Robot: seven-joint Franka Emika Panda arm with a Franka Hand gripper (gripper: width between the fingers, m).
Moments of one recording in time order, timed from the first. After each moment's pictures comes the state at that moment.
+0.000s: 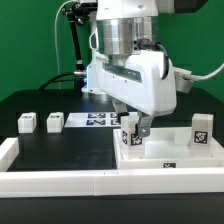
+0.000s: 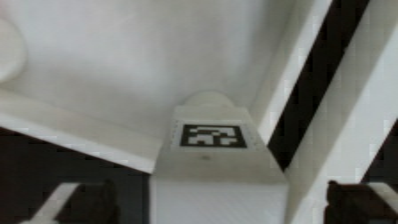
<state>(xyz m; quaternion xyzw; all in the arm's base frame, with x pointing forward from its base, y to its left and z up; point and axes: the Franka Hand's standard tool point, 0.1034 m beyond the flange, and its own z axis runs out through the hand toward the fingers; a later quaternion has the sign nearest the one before) 0.598 0.007 0.075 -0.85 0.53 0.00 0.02</state>
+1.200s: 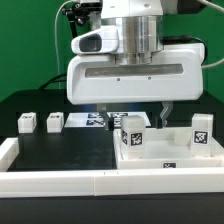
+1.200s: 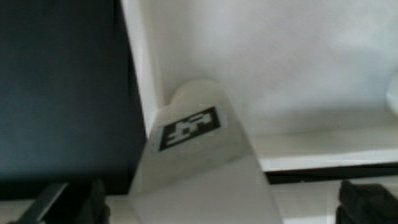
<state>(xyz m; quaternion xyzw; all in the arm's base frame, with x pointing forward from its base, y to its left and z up) 0.599 0.010 0.076 -1.00 0.01 -0.01 0.01</state>
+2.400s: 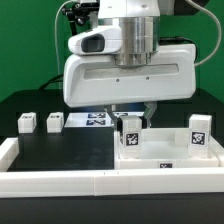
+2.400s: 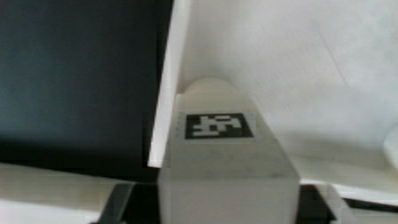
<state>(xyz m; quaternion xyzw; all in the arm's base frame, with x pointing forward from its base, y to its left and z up) 0.598 0.004 0.075 -1.00 -0.03 -0.01 0.01</state>
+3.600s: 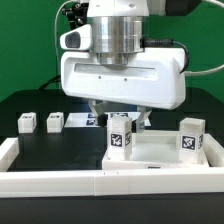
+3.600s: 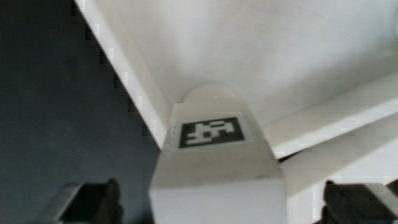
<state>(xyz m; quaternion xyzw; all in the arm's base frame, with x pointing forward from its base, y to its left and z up) 0.599 -0.010 0.078 -0.96 0.28 -0.01 0.00</state>
